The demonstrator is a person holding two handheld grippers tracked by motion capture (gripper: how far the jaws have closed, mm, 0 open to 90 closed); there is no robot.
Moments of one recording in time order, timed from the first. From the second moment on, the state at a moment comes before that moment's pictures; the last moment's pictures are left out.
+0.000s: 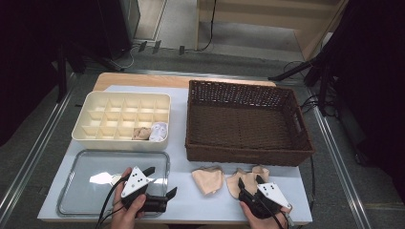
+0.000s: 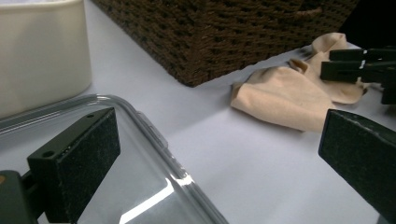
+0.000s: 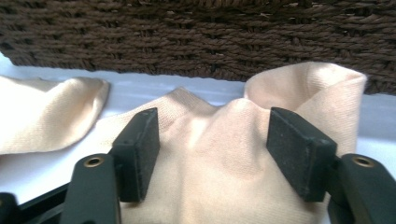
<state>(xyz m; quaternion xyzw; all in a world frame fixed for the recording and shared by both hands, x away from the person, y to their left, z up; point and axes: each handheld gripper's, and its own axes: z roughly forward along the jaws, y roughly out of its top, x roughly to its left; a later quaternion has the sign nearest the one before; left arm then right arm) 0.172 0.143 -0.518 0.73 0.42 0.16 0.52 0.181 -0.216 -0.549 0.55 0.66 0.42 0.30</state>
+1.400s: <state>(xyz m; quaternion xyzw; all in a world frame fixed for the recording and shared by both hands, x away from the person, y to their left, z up) 0.171 0.144 -0.520 0.73 0.42 0.15 0.52 0.171 -0.303 -0.531 0.60 0.58 0.46 0.30</state>
